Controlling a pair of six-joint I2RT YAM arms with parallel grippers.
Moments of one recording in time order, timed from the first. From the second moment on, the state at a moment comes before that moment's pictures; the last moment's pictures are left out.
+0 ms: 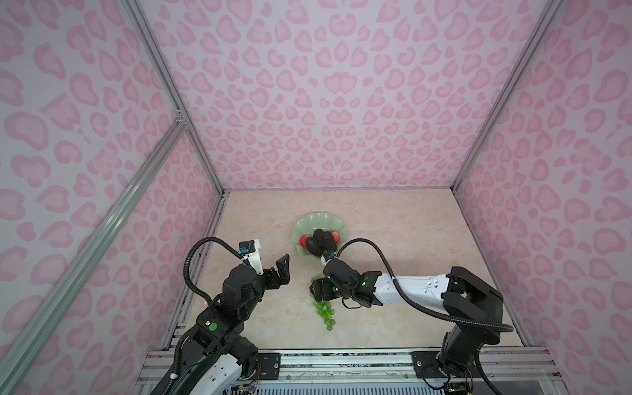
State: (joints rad) left arm -0.53 0.52 0.62 -0.48 -0.26 -0.46; right arm 1.07 1.76 1.02 -0.12 0.04 0.75
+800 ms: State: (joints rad) left arm -0.53 0.50 0.62 -0.48 -0.26 -0.46; right arm 1.07 1.77 1.04 -0.13 0.07 0.78
